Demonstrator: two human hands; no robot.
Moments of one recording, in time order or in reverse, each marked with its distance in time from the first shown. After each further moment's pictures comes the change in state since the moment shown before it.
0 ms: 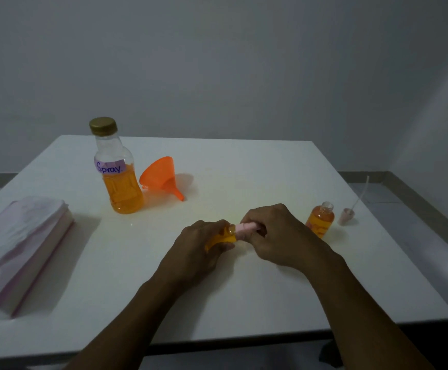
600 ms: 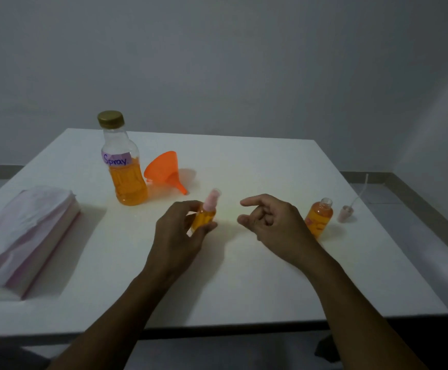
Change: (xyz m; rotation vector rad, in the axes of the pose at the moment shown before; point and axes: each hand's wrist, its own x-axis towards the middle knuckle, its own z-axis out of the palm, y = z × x) left_hand -0.009 0.001 -0.014 -0.185 0.281 -0.270; right_hand -0.011 -0.017 0.001 0.482 0.130 0.250
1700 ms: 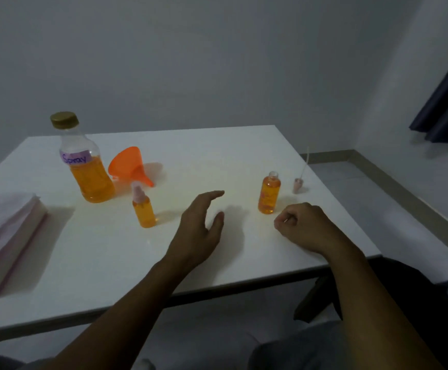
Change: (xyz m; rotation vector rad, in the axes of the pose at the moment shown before) left_hand -0.033 0.049 0.060 -0.008 -0.217 0.262; right_hand -0.073 0.050 -0.096 -0.414 0.058 0.367
